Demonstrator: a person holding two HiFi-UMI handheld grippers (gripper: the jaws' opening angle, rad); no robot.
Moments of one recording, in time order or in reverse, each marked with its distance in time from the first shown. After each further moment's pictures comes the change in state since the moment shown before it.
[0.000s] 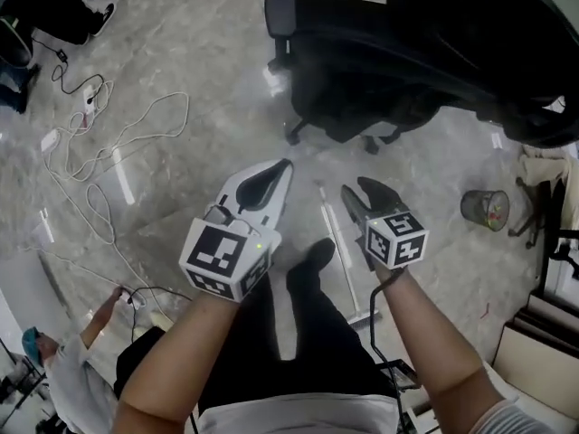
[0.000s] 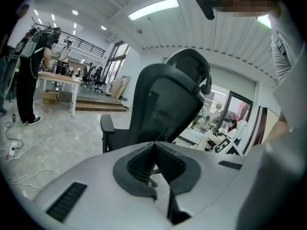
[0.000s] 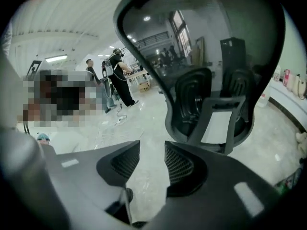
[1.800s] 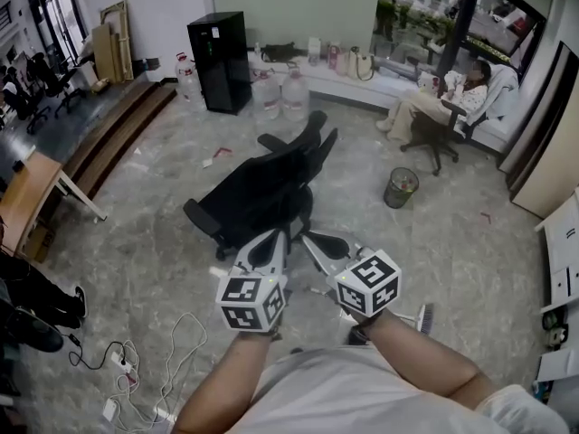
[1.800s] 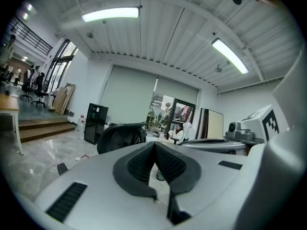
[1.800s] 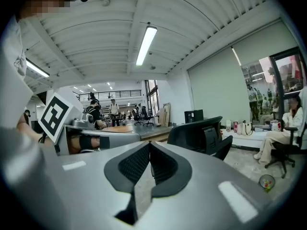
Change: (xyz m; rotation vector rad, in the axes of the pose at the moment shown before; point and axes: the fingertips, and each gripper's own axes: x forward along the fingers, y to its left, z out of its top) left arm -0.169 -0.183 0.282 0.274 0.011 -0.595; right arm -0.338 0.263 0.296 0.055 -0.674 -0.485
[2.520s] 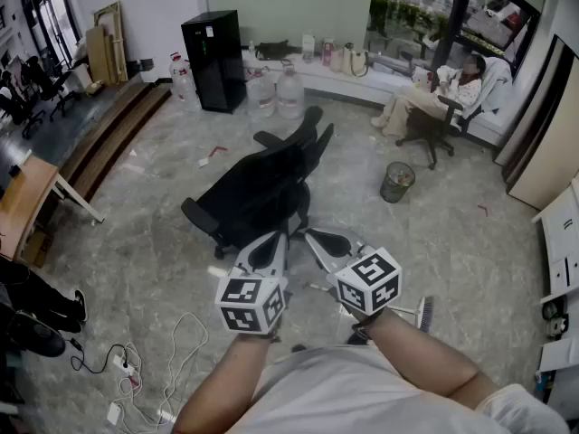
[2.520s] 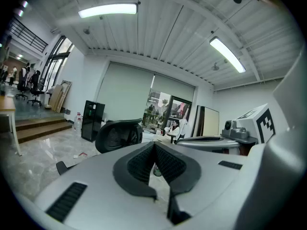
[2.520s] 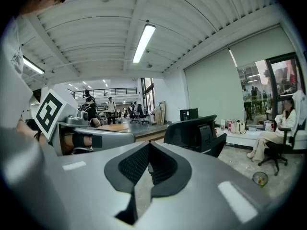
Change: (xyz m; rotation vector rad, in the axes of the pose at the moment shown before) left arm -0.007 -0.006 -0.008 0.014 0.048 -0.043; right arm -0.004 -0.002 -0.006 0.003 0.025 -0.061
